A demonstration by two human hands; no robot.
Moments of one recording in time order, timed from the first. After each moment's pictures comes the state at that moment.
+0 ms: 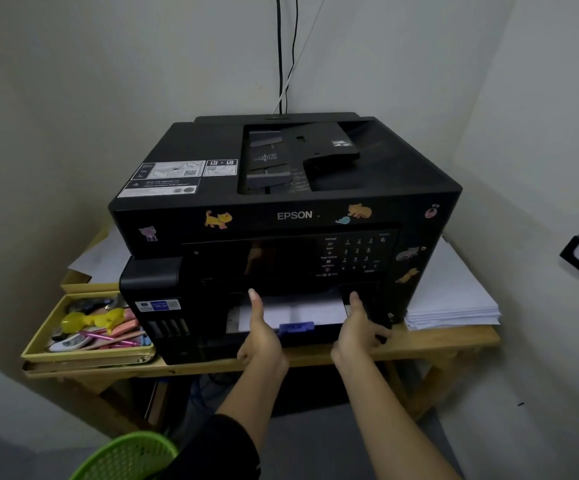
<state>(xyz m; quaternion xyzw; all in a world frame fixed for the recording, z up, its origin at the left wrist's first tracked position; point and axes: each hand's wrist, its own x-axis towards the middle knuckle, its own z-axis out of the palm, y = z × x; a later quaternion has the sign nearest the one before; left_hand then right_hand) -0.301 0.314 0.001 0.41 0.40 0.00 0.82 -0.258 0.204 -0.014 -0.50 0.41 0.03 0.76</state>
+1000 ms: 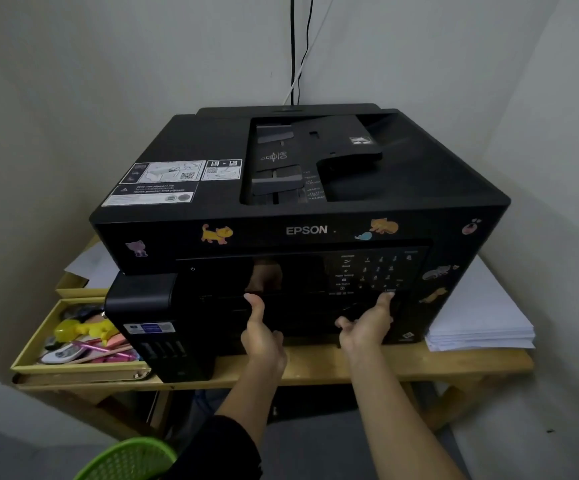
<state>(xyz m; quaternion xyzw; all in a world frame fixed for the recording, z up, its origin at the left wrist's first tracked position) -0.254 0.332 -0.016 0.34 0.37 0.12 0.86 -0.202 0.211 -0.019 -0.35 0.33 0.01 0.88</state>
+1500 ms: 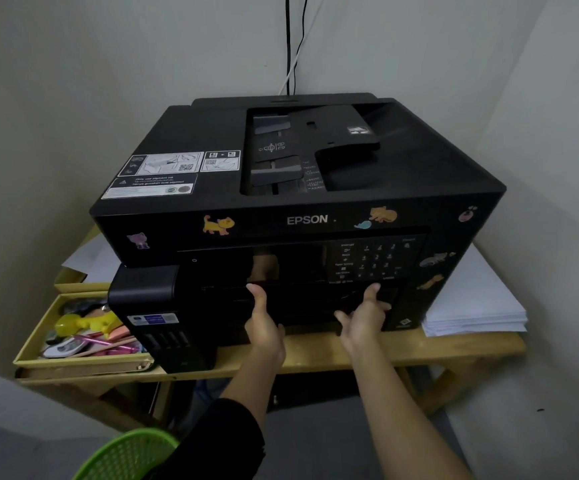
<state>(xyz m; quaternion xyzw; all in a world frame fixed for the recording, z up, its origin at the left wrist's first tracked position) -0.255 0.336 -0.019 0.43 0.35 0.06 0.83 -0.198 0.211 -0.044 -0.41 0.31 0.02 0.86</state>
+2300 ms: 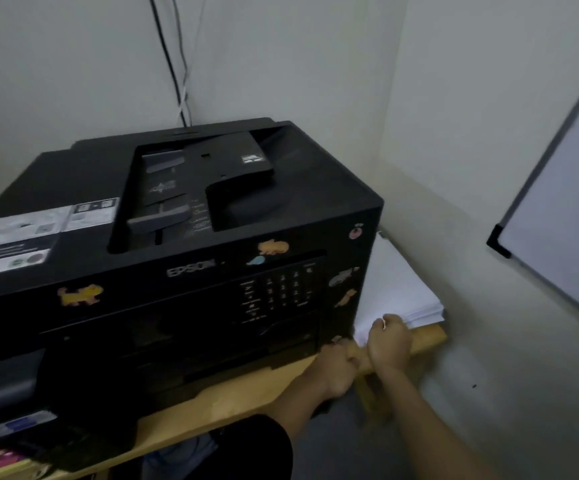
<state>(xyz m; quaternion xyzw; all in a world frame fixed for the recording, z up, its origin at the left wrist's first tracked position) -0.222 0.173 -0.028 0.89 -0.09 -0.26 0.35 -0.189 0.055 -0.065 -0.82 0.32 -0.13 0.46</state>
